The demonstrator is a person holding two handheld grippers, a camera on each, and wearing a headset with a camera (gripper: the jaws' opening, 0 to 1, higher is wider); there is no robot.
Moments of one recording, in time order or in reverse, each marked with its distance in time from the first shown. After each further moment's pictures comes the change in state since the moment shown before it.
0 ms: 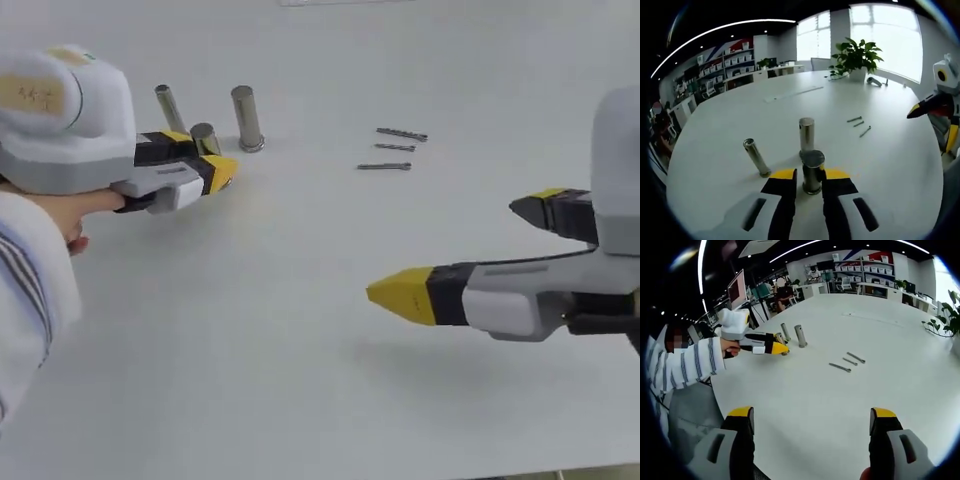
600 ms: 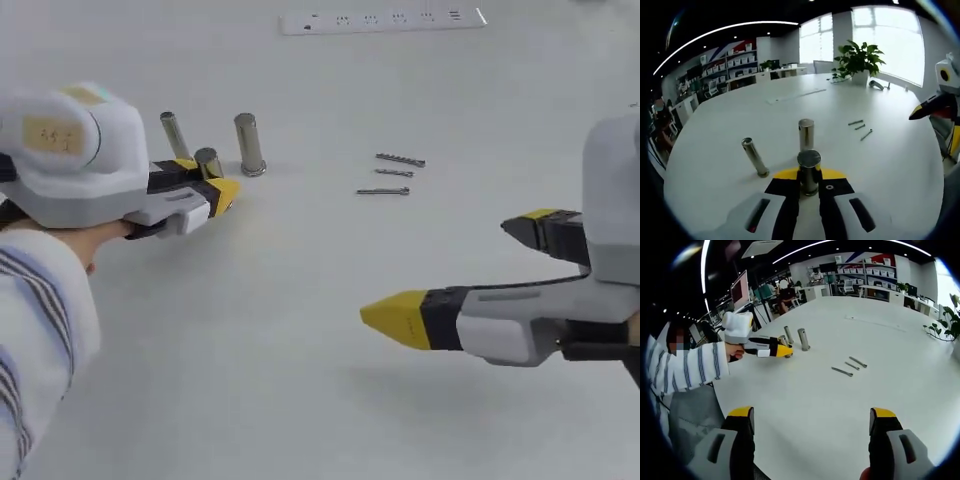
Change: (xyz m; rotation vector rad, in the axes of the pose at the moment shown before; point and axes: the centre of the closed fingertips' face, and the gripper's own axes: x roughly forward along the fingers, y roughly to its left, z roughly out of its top) left arm 0.003 0.003 0.000 -0.059 -0.035 0.025; right arm -0.003 0.006 0.006 -0.019 -0.019 0.009
